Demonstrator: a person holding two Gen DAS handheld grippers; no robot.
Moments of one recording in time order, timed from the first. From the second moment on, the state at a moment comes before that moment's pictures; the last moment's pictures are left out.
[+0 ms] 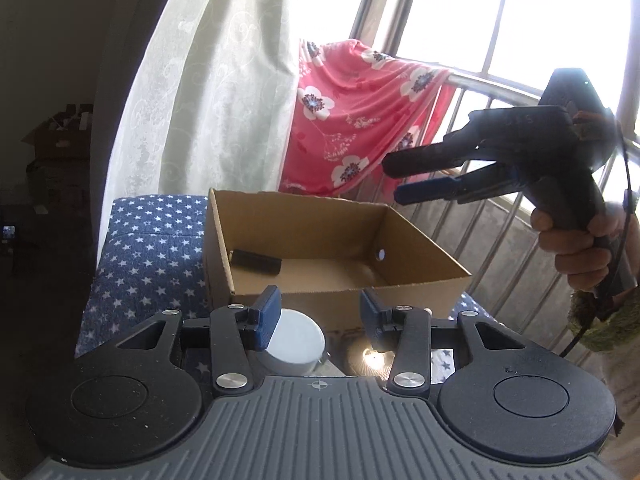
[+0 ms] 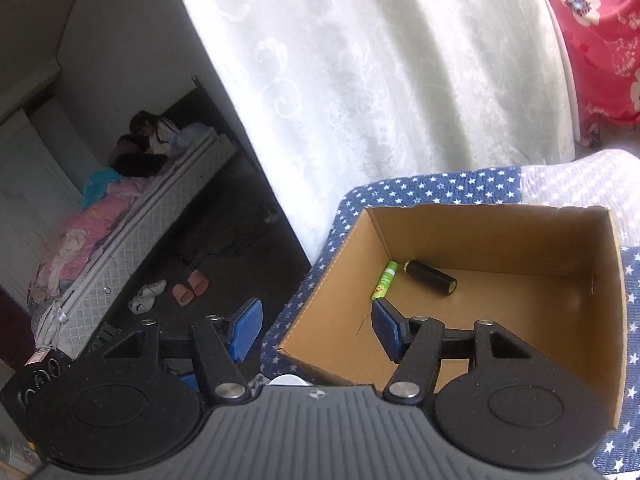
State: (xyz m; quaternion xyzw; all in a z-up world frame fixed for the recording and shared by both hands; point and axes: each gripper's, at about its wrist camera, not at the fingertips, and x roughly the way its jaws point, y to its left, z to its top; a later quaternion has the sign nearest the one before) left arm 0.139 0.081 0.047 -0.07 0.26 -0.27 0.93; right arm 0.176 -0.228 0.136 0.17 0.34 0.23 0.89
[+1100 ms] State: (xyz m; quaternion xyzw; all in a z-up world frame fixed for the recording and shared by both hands) left arm 0.125 0.028 -0.052 -0.06 0.39 -0.24 0.89; right arm 0.141 -0.211 -0.038 0.30 0.49 0.26 0.78
